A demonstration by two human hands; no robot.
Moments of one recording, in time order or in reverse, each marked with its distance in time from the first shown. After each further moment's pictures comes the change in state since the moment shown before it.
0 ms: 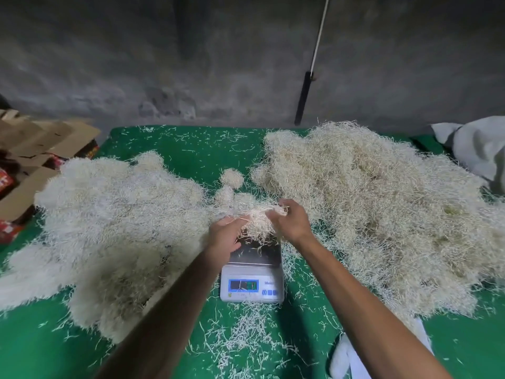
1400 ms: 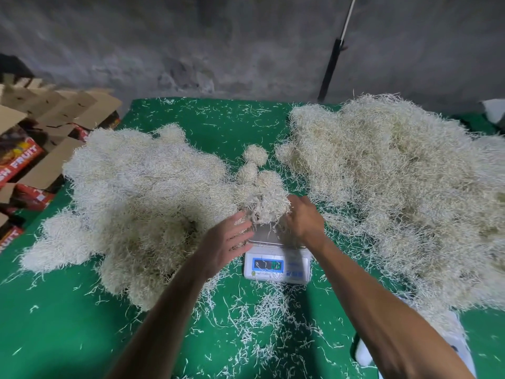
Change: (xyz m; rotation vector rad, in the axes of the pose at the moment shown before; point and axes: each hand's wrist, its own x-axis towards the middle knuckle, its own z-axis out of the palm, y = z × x) left_hand -0.004 -0.044 -0.104 -0.116 -0.390 -0.007; right_hand 0.032 0.064 0.058 -0.845 0.029 -0.253
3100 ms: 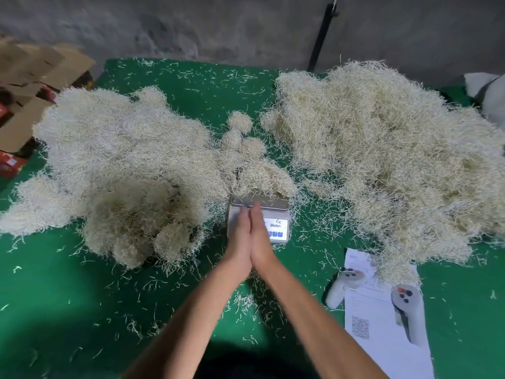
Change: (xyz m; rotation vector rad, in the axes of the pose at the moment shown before) left_hand -0.075 -0.071 0.114 0.664 0.507 0.156; right_hand -0.166 -0.083 0.016 1.375 -0.234 0.307
